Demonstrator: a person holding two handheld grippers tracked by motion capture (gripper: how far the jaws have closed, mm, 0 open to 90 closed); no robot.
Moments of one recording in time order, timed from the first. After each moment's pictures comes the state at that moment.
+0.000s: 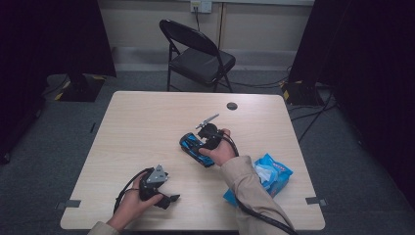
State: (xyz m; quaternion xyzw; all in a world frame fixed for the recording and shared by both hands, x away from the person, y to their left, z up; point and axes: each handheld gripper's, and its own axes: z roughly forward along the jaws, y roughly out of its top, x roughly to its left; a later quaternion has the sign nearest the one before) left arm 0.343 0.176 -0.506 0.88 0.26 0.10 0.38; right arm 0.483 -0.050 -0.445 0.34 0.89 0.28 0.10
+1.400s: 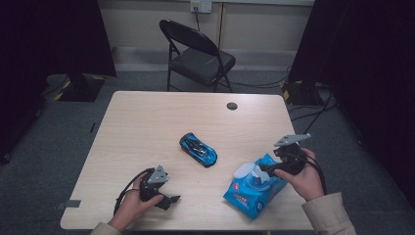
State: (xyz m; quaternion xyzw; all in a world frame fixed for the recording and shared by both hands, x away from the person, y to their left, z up) left arm 0.343 0.174 -0.506 0.88 0.26 0.10 0.38; right arm 0.375 -0.258 -0.387 0.39 0.85 0.31 0.15
